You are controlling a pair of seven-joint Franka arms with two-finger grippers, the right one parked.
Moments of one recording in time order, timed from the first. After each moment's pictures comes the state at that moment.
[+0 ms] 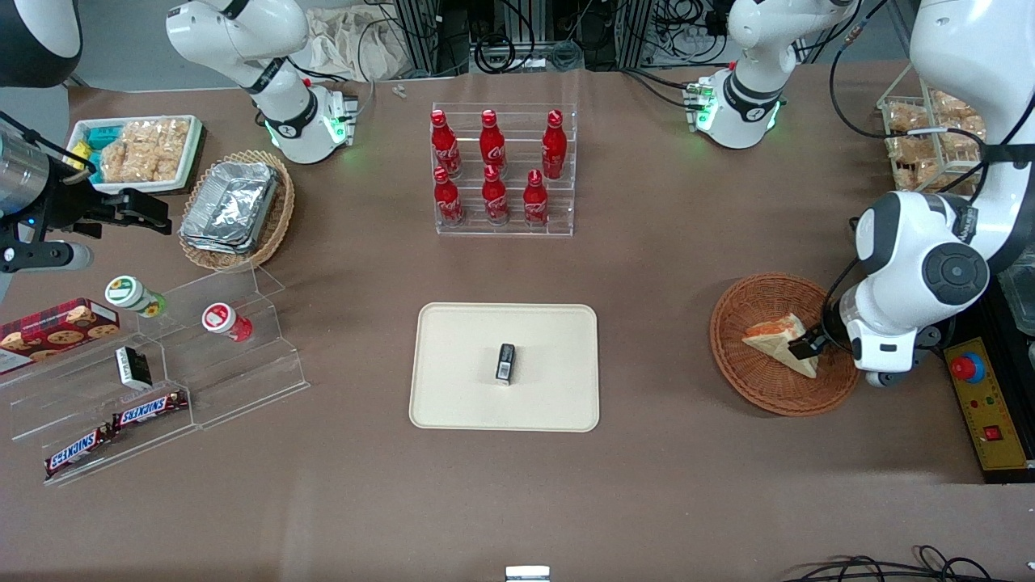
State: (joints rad) arm 0.36 0.34 -0.41 -1.96 0.22 2.21 -0.89
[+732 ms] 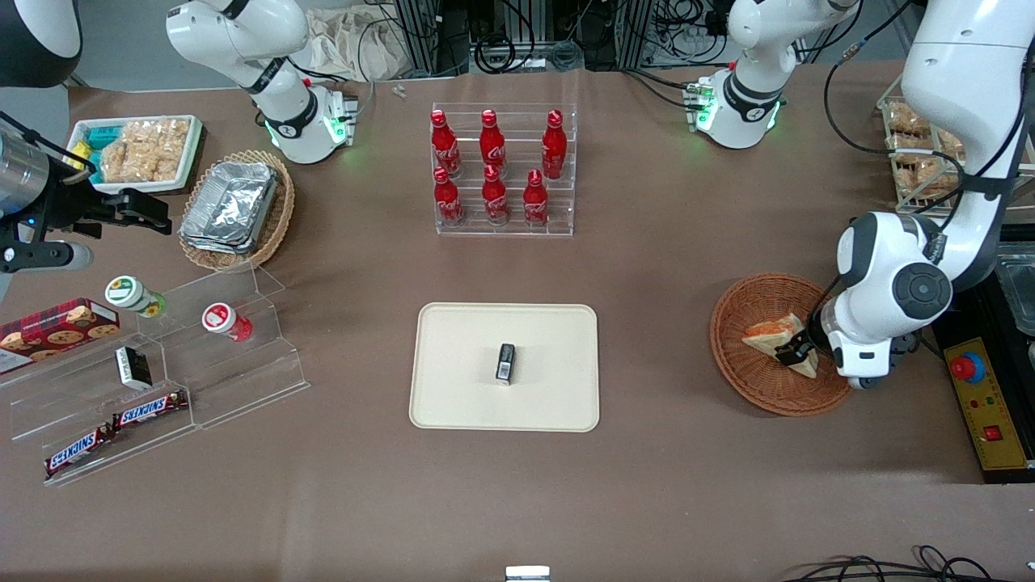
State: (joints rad) arm 0.36 0.42 -0.39 -2.02 0.26 2.33 -0.95
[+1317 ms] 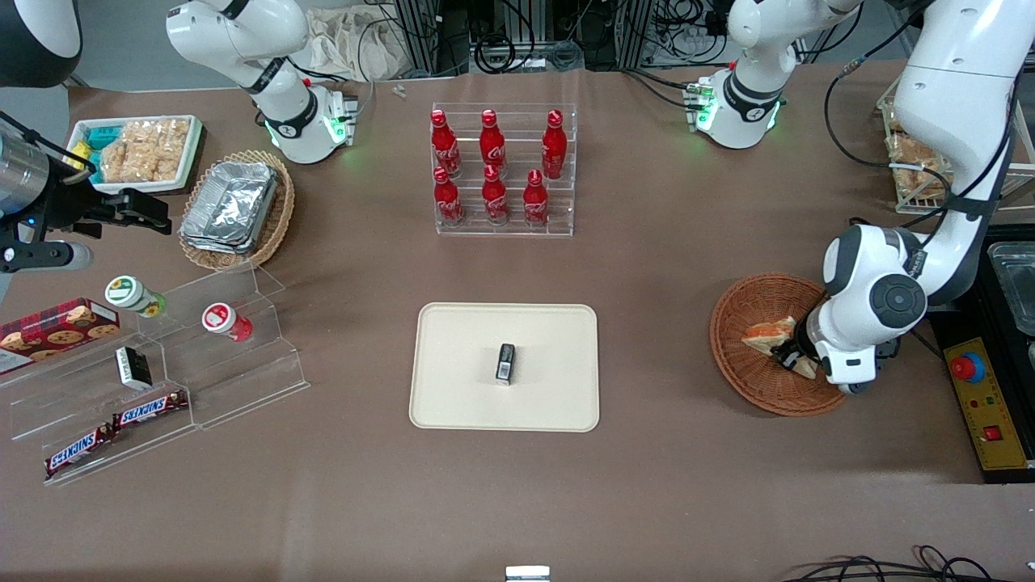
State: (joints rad) arm 0.35 0.49 -0.39 -1.99 0.34 2.36 -1.12
